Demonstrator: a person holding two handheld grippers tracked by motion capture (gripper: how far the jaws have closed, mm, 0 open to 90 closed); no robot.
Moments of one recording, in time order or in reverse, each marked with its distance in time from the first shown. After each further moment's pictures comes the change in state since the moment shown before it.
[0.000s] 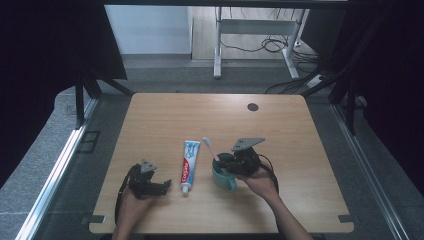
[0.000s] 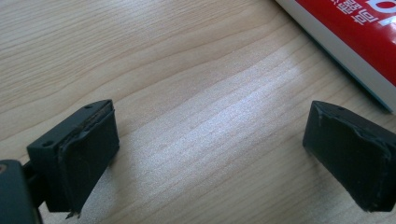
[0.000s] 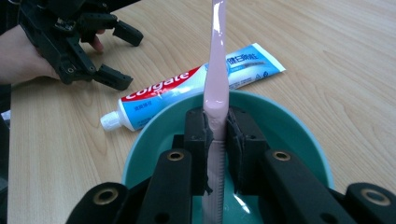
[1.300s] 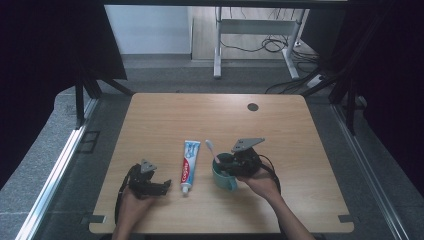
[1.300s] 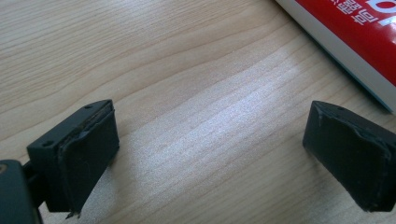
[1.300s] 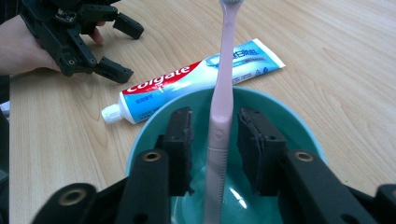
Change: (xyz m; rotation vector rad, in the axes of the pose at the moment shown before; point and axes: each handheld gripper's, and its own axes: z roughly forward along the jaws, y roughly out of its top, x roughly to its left) left arm 0.000 0.000 0.000 0.000 0.000 0.000; right arm 0.003 0.002 -0.004 0.024 -0.008 -0.022
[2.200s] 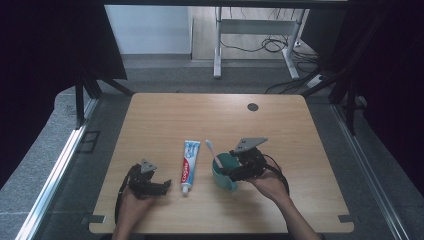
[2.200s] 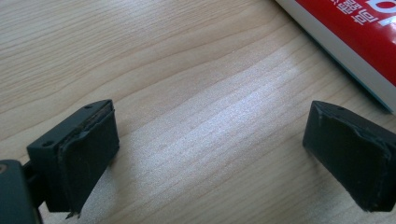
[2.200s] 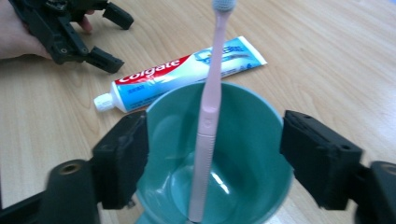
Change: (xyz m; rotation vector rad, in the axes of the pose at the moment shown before) left arm 0.000 0.000 0.000 0.000 0.001 -0.002; right arm 0.007 0.007 -0.019 0.043 -0.071 -0.052
